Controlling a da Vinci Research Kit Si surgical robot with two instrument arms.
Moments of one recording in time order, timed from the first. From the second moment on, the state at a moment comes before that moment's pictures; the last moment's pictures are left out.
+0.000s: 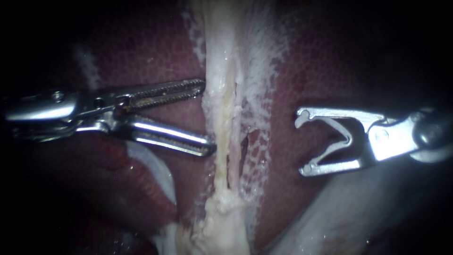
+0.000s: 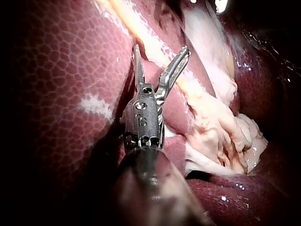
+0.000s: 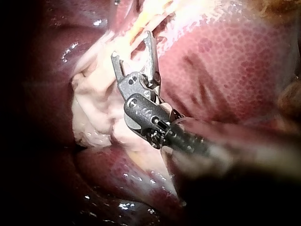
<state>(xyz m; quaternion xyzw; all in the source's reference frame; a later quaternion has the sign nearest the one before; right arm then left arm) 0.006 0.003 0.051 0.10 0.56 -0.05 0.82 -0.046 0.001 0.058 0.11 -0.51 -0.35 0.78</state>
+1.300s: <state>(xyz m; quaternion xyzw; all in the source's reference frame) 0.006 0.003 0.051 0.10 0.56 -0.05 0.82 -0.046 0.001 0.060 0.15 -0.47 -0.39 0.78</state>
